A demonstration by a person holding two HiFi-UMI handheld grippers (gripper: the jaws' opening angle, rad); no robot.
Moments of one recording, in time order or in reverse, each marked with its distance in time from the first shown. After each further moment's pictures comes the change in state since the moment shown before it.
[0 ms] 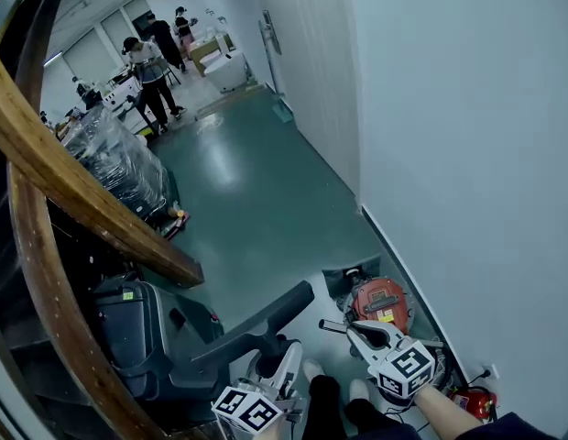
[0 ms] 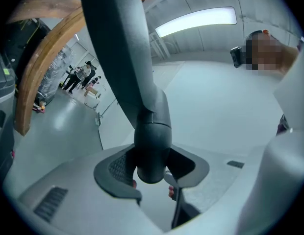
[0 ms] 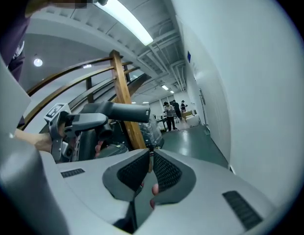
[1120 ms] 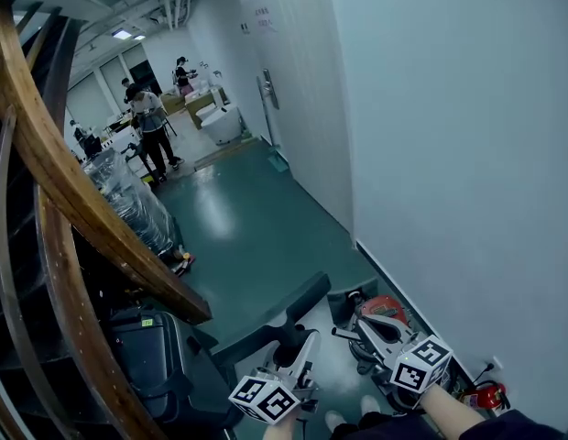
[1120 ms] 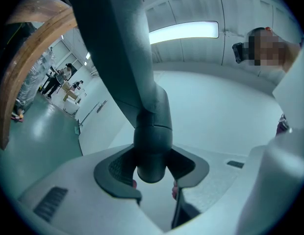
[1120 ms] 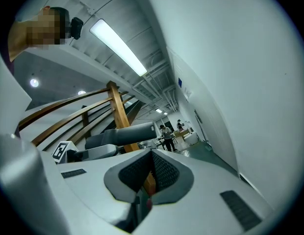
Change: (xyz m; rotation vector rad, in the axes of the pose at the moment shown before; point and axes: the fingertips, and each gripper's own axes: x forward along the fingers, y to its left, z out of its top) left arm -0.053 -0.076 0.072 0.090 -0.055 -0.234; right arm -0.059 0.101 0.118 0.129 -0.311 -0.058
